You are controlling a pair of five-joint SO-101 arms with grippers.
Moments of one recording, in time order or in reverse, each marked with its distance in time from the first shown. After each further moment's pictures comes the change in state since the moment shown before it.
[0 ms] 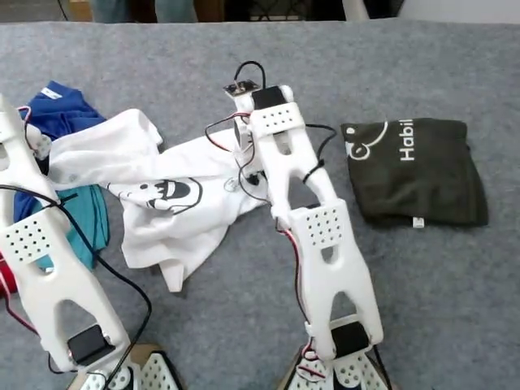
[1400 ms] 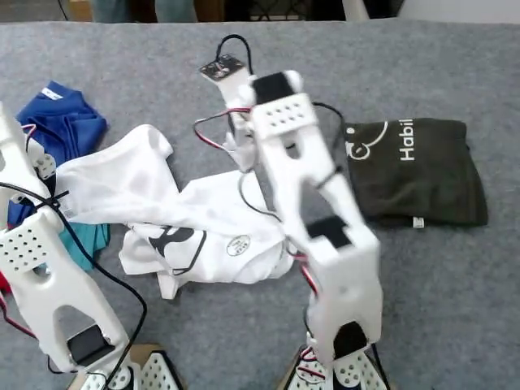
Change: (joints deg) left arm -1.0 -9.7 21.6 -2.3 -9.1; right arm -4.2 -25.8 17.0 -2.1 6.6
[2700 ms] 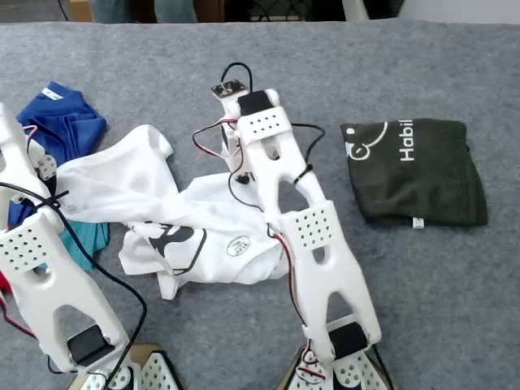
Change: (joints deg) left arm 0.0 0.0 0.4 -0.9 0.0; right arm 1.1 31.8 -26.3 2.5 -8.6
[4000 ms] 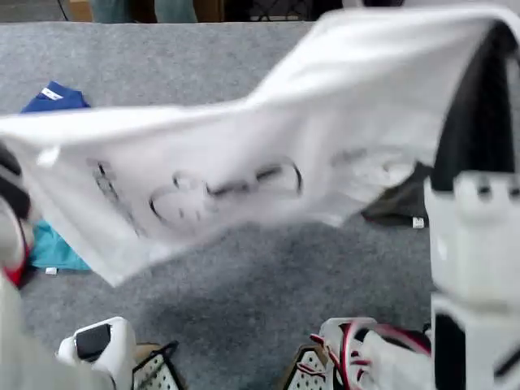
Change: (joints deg) left arm 12.0 -92.2 12.3 3.9 1.0; right arm 20.7 -87.7 -16.9 -14.7 0.8
